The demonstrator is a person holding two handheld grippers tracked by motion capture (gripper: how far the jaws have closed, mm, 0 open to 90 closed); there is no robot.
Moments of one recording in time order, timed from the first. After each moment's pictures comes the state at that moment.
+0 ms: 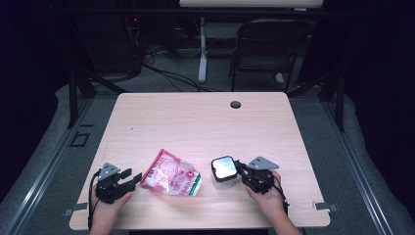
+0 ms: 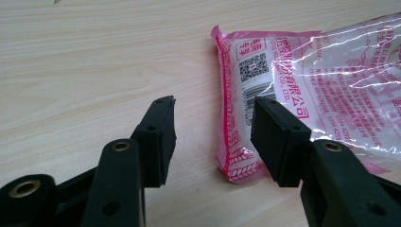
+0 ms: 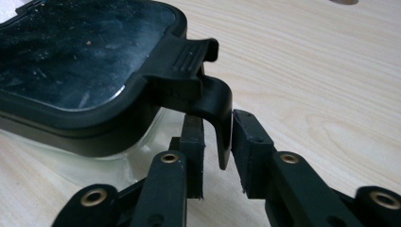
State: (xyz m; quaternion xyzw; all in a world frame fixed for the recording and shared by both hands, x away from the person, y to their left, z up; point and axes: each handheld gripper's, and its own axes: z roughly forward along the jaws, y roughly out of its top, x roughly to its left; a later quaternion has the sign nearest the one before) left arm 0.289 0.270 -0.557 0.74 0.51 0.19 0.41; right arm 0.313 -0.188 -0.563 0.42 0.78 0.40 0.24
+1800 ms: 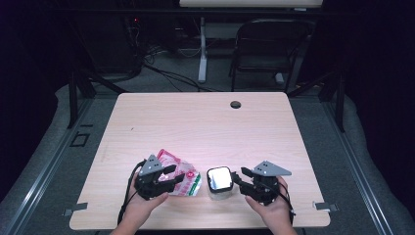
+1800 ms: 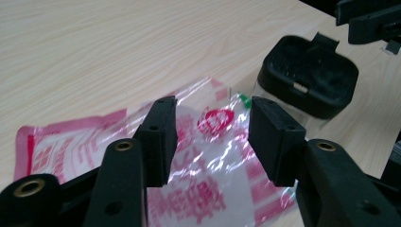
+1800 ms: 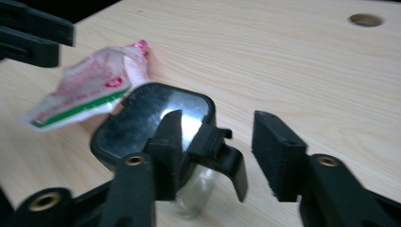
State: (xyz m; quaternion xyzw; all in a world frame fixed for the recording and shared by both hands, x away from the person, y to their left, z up) left arm 0.293 0.148 -0.500 0.81 0.35 0.12 0.45; right arm 0.269 -0.184 -0.506 0.43 0.76 0.46 0.17
